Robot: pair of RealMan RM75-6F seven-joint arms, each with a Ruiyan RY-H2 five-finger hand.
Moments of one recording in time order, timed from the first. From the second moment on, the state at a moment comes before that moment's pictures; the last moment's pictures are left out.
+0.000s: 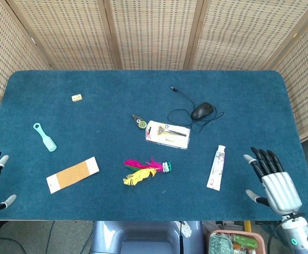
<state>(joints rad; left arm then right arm) 0.00 -1.05 0.01 -1.68 1.61 1.58 0.14 0.15 -1.04 0.07 -1.81 -1.68 1.40 -0.15</state>
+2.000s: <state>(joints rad) -0.08 -1.05 -0.05 -1.68 1.40 1.42 0.17 1.13 -1.70 0.19 -1.38 -0.71 0.61 -0.30</state>
